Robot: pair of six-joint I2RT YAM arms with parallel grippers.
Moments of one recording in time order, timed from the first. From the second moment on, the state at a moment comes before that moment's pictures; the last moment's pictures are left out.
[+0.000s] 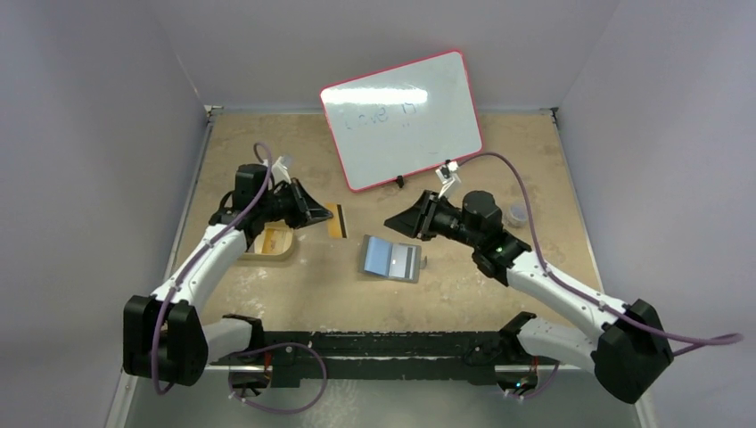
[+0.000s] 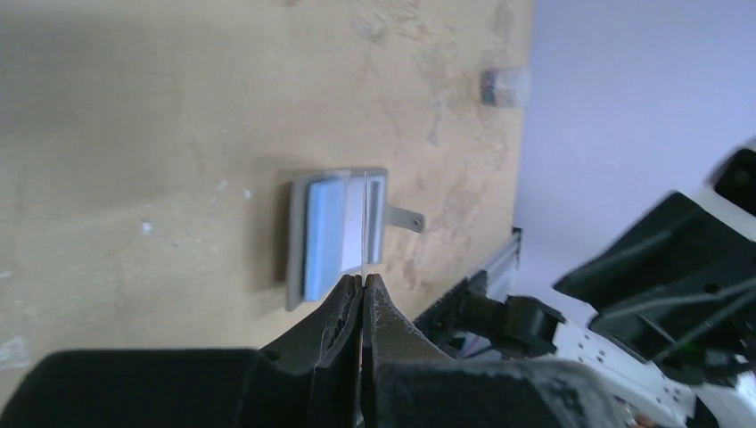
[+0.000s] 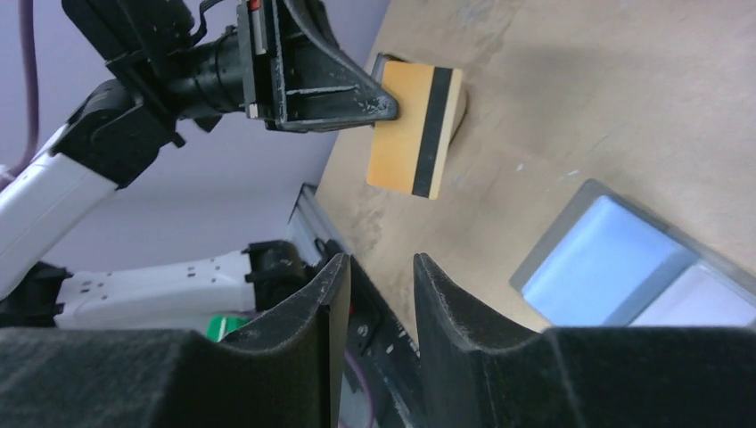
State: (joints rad) left arm -0.16 1.19 0.80 -0.31 0.61 -0.72; right arm 0.64 1.04 0.63 0.22 -0.34 0.88
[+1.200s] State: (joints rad) left arm -0.32 1.20 0.65 0.27 0.89 -1.04; right arm 0.54 1.33 0.80 0.25 -0.66 0.85
